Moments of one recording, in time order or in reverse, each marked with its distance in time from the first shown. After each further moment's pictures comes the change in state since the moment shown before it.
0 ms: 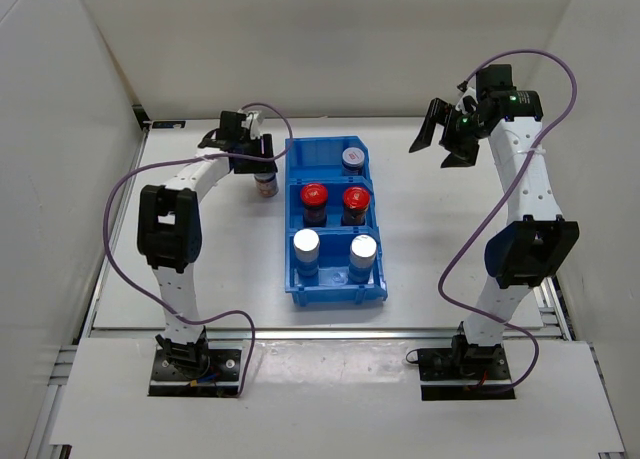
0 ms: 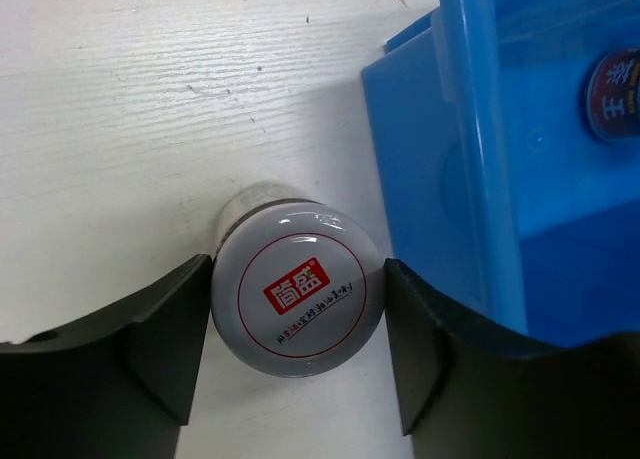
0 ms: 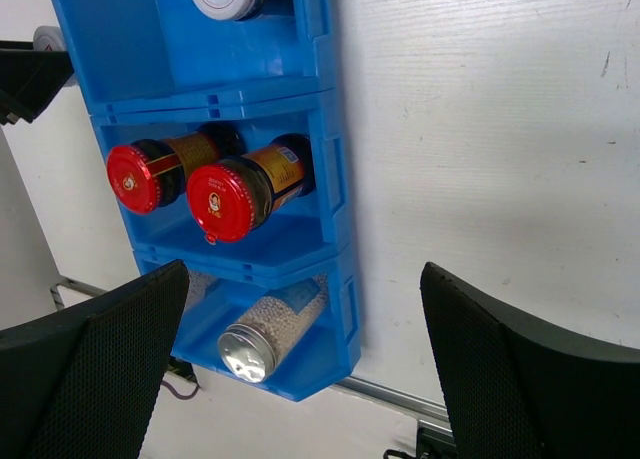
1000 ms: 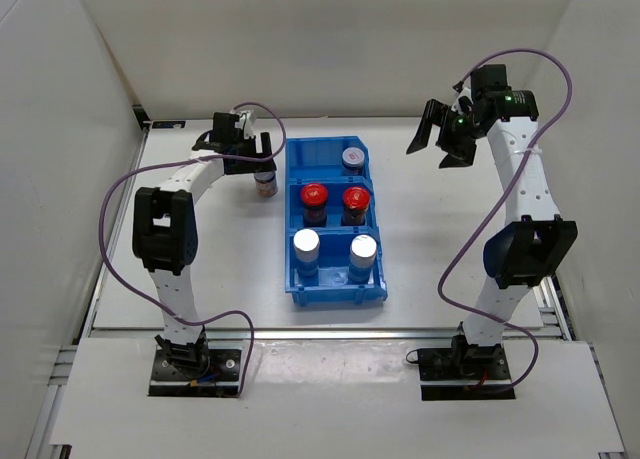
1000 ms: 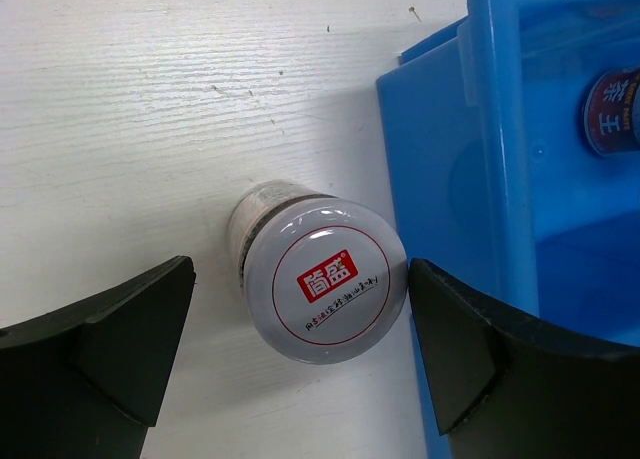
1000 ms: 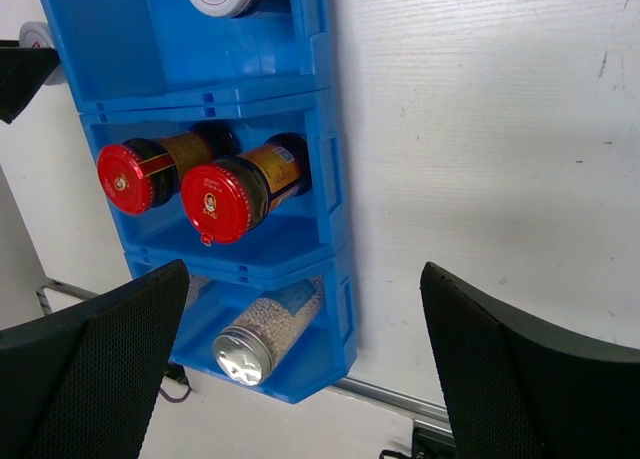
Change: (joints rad) left arm 0.035 -0.033 -0.047 0.043 0.003 -0.026; right arm 0.023 0.000 0.000 0.000 0.032 0.000
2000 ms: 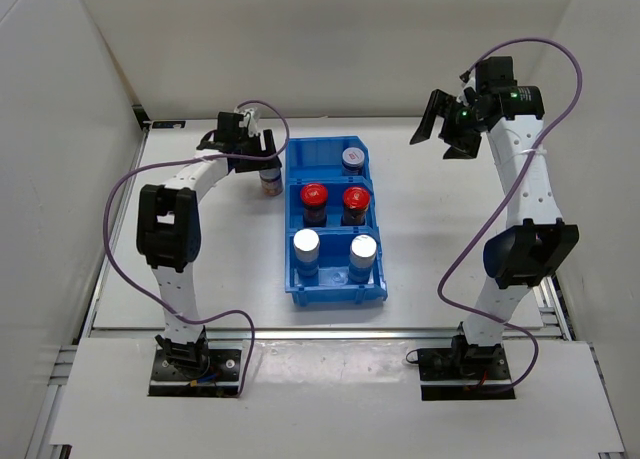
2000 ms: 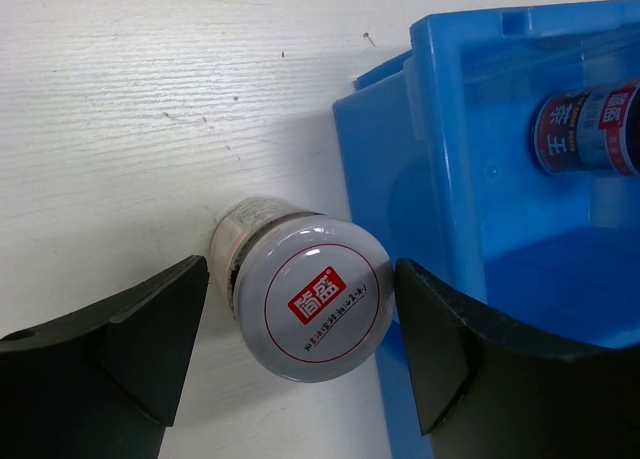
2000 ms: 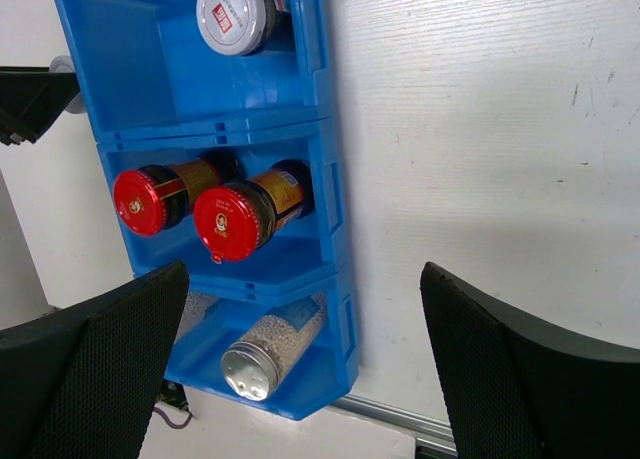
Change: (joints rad) left arm -0.016 0.040 0.027 0.050 0.047 -0.060; right arm 0.000 0.000 0.072 0.002 0.040 0.026
